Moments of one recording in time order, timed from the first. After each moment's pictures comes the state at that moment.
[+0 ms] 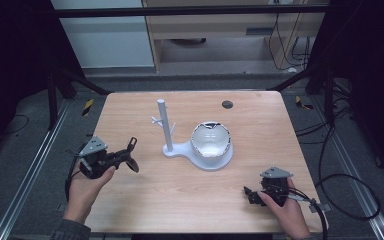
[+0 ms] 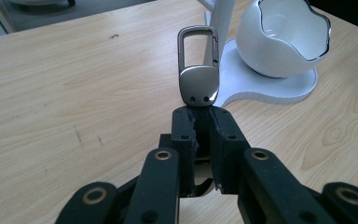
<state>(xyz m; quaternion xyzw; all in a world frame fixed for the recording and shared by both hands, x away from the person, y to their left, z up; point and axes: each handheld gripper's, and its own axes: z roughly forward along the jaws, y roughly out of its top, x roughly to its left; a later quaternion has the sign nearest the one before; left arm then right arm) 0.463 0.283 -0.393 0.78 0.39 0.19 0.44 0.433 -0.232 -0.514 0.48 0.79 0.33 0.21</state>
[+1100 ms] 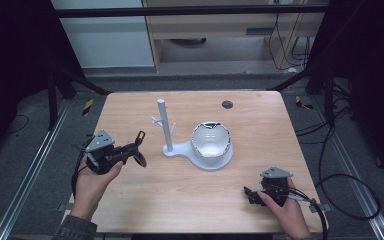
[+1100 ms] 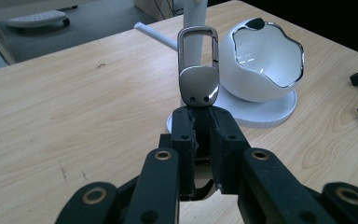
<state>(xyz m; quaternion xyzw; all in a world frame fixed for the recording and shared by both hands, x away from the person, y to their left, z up) 0.462 0.257 -0.369 0.78 0.37 0.20 0.46 0.433 -0.232 -0.514 0.48 0.79 0.33 0.21</state>
